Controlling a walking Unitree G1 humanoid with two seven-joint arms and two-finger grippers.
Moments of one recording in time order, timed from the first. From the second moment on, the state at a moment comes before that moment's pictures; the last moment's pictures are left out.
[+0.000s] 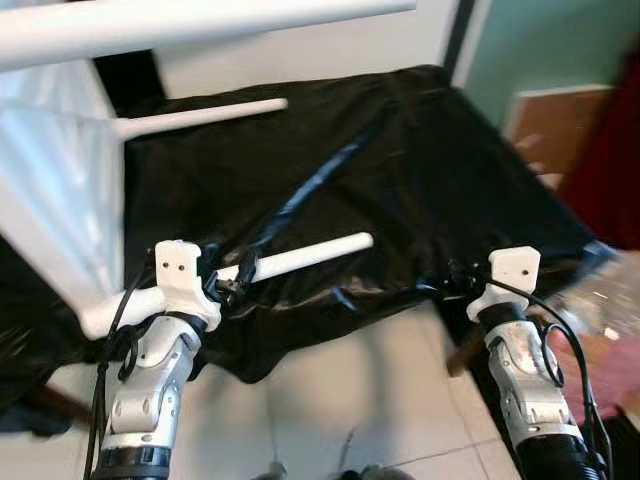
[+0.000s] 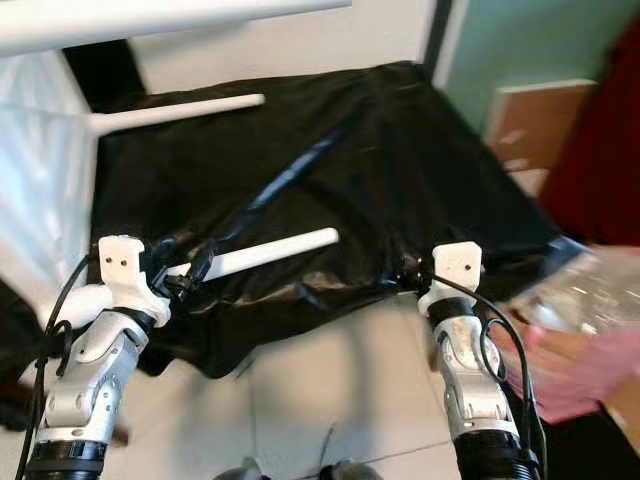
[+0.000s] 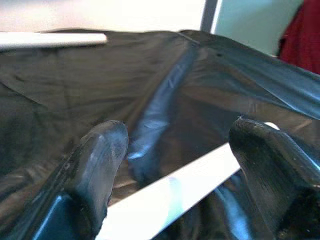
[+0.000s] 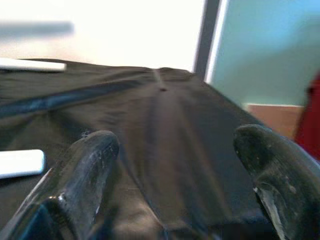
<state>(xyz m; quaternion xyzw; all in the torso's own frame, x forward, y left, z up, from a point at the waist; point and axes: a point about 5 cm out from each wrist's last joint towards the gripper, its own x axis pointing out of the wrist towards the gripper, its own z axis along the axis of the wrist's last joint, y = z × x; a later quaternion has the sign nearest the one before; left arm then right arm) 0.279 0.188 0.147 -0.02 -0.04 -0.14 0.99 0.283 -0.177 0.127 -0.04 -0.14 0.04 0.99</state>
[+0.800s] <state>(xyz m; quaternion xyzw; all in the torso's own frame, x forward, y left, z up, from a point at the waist) 0.278 0.188 0.147 -0.02 -0.05 -0.14 0.99 0.281 -0.176 0.124 -0.06 -0.13 0.05 0.99</state>
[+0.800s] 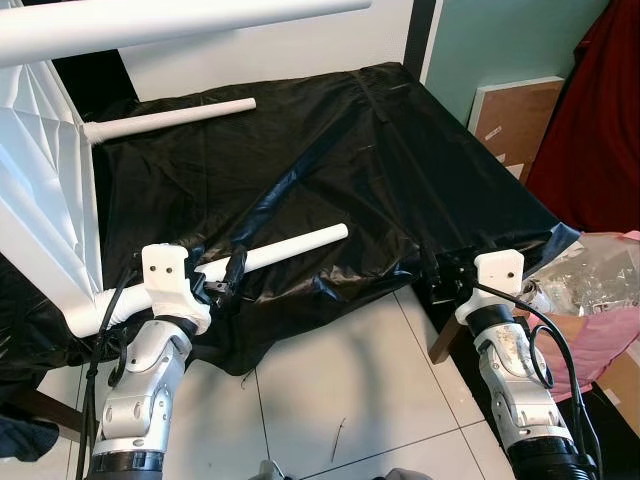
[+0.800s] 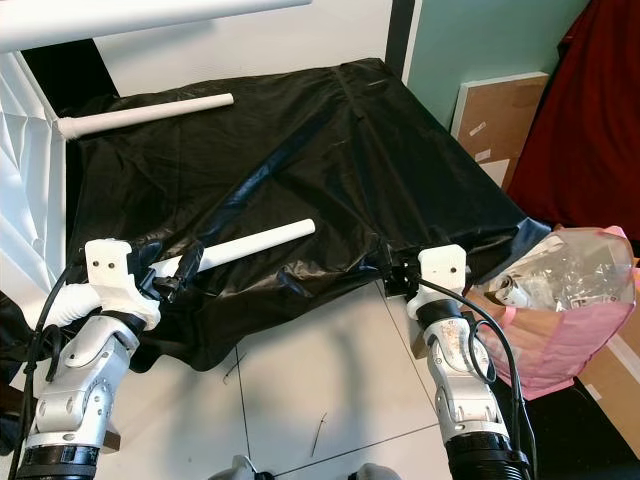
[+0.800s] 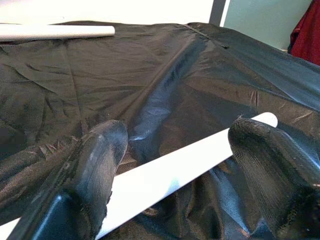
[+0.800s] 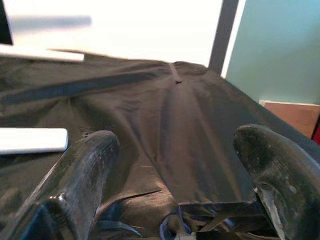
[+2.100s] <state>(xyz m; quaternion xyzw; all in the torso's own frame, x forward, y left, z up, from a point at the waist) 0.270 0.202 0.143 -0.03 -0.03 -0.13 0.99 0.282 -0.164 0.128 -0.05 -0.15 0.08 0.98</state>
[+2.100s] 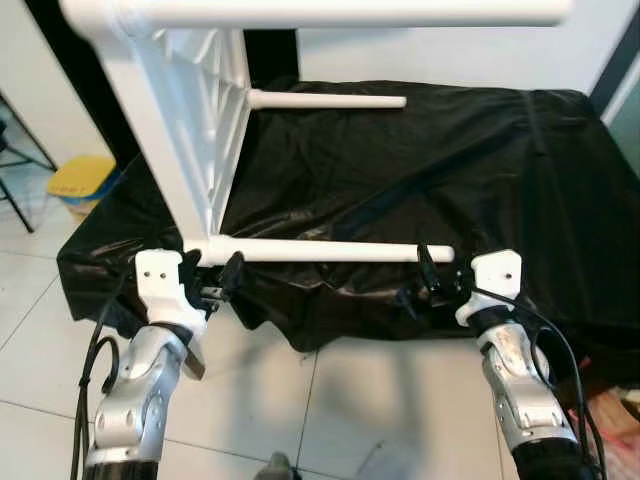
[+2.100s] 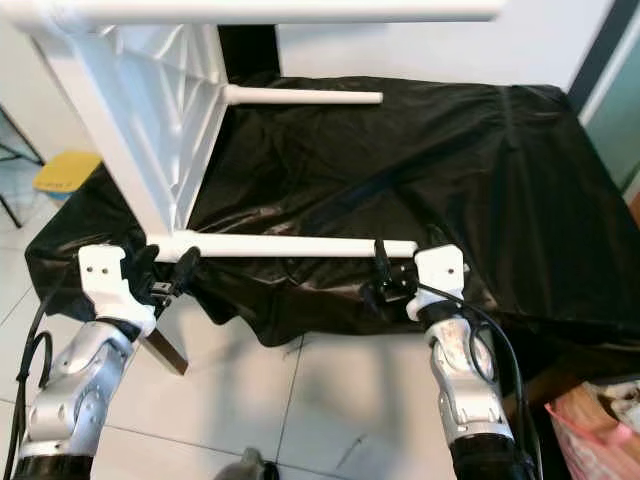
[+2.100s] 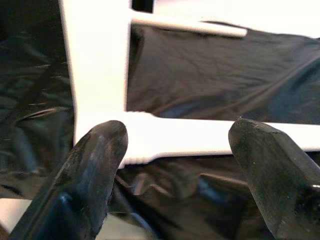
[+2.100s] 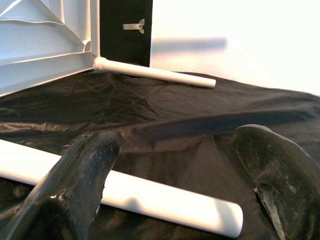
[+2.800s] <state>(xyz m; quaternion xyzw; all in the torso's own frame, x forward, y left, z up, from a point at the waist) 0.271 0.196 0.144 -0.03 -0.02 -0.14 0.99 0.280 -0.174 0.123 -0.06 -0.14 0.06 0.99</state>
